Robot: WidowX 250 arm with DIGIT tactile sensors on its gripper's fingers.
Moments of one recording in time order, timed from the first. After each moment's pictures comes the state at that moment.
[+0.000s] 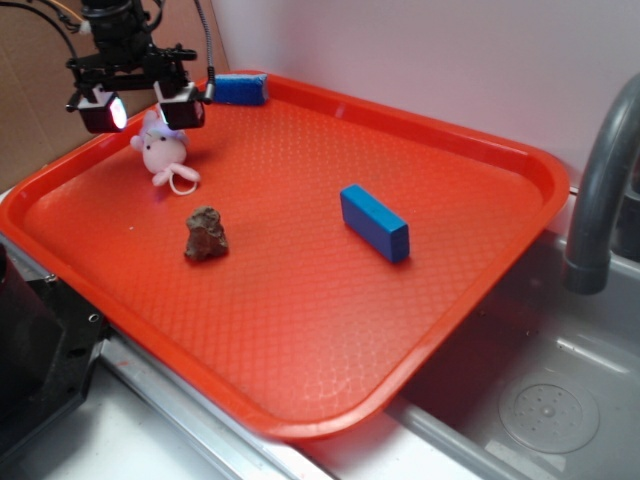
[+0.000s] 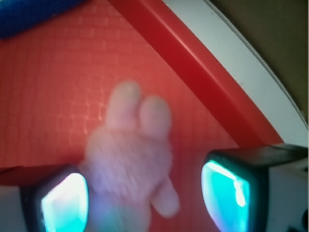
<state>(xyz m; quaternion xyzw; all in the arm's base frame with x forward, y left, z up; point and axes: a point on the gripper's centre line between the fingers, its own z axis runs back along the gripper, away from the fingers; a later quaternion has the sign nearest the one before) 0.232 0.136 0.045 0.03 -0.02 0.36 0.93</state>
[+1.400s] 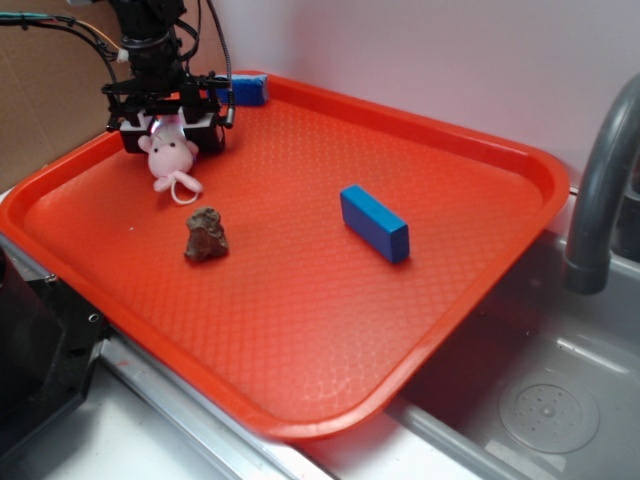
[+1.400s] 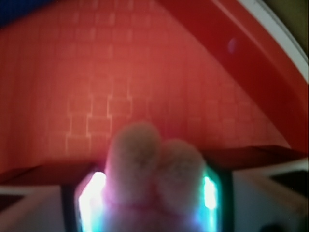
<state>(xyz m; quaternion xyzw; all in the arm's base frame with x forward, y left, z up) 0.240 0.114 0.016 0.04 0.02 0.34 0.94</state>
